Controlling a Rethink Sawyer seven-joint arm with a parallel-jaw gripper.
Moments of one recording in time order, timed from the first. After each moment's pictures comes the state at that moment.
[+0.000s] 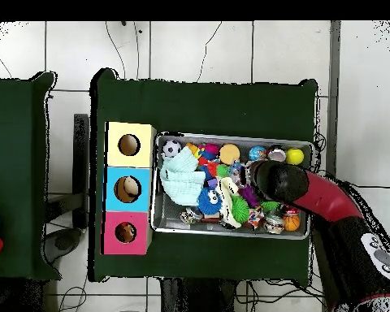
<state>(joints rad) -0.67 -0.53 0.22 1.60 -0.16 0.54 1.18</state>
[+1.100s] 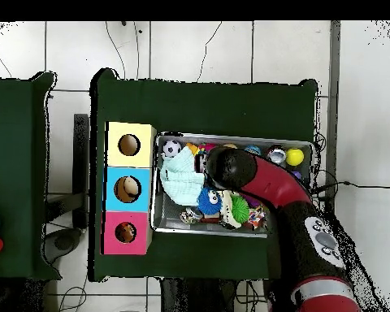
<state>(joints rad) -0.41 -0.56 0.12 1.63 0.09 0.54 1.32</state>
